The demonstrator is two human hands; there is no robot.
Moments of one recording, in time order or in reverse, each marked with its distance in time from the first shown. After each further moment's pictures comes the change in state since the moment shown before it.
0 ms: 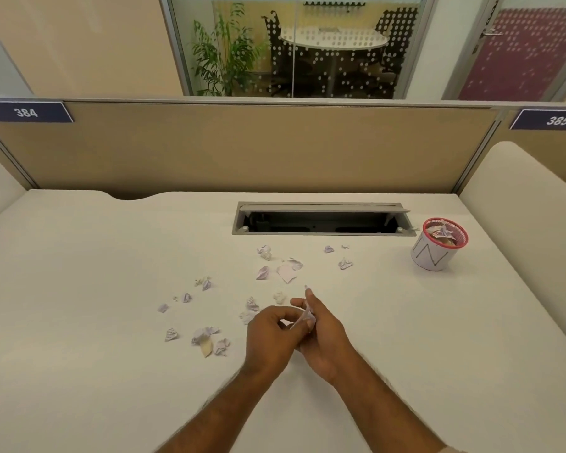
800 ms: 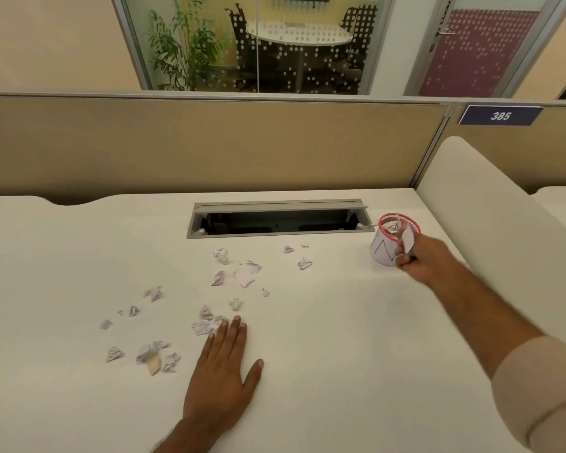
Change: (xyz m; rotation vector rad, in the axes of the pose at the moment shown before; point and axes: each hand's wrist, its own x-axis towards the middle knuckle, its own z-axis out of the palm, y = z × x) left_hand -0.012 -0.084 0.007 0.959 -0.136 0.360; right_hand 0.010 -0.238 -0.147 -0.073 0.510 -0.330
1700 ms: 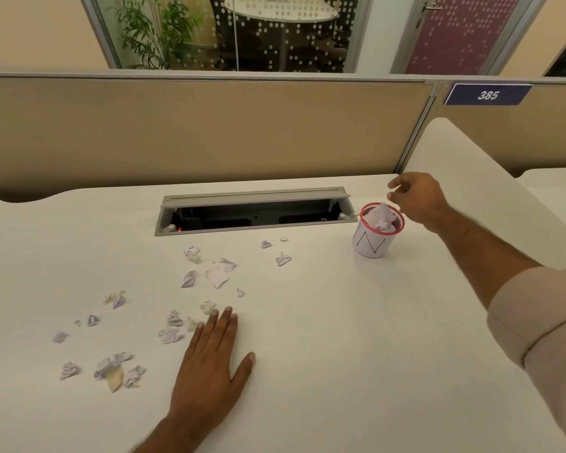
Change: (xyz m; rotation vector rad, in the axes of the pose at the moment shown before) left_hand 0.028 0.024 -0.004 -0.060 -0.001 0.038; right_hand 0.050 -0.073 0.000 -1.104 0.096 -0.691
